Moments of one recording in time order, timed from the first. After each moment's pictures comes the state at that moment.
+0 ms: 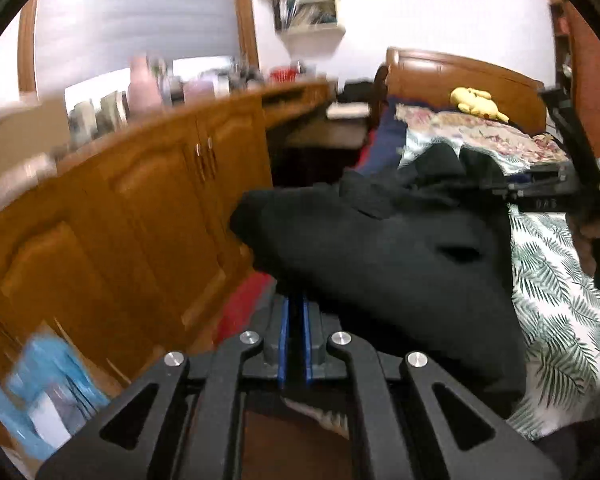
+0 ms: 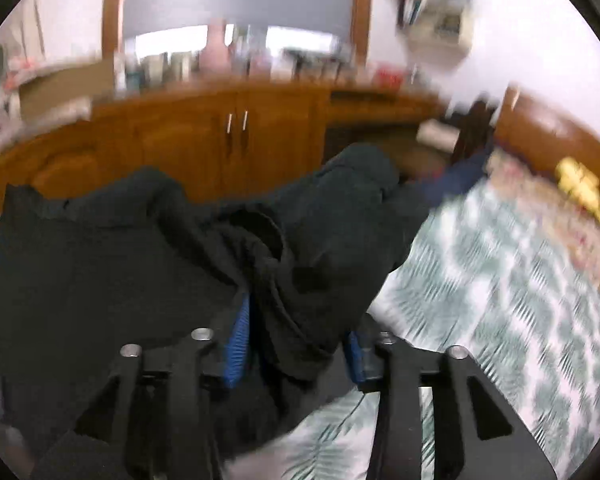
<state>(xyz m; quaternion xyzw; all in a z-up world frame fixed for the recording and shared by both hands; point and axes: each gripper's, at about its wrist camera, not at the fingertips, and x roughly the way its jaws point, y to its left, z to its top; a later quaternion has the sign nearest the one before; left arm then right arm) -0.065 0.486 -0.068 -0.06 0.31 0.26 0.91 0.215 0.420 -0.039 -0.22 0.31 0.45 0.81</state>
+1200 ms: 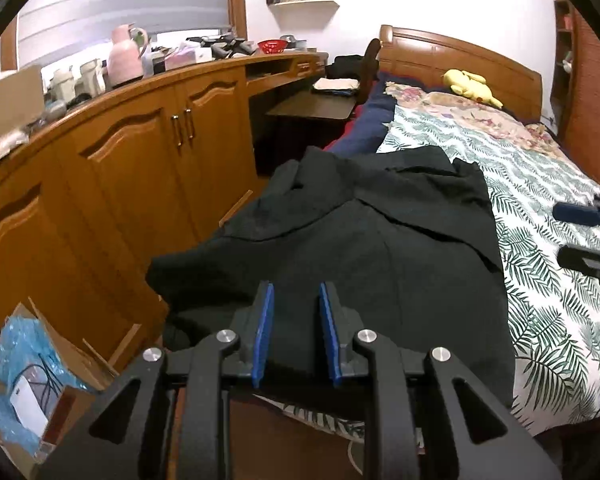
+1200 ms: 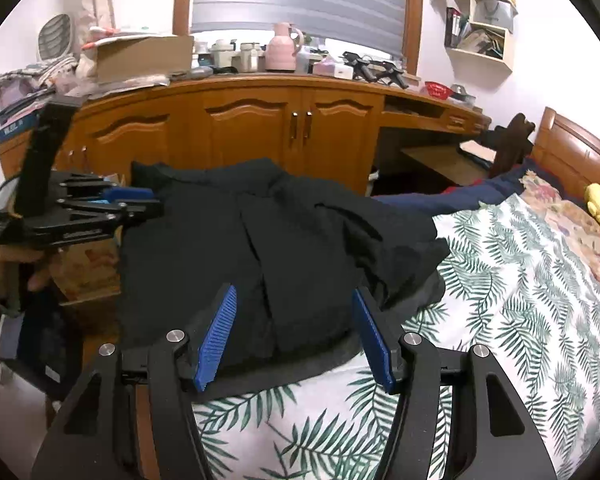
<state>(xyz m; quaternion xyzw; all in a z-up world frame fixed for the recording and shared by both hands) -0.037 0.478 -0.079 -0.09 0.34 0.24 0.91 0.118 0.344 -0.040 -0.21 0.24 0.53 0.79</state>
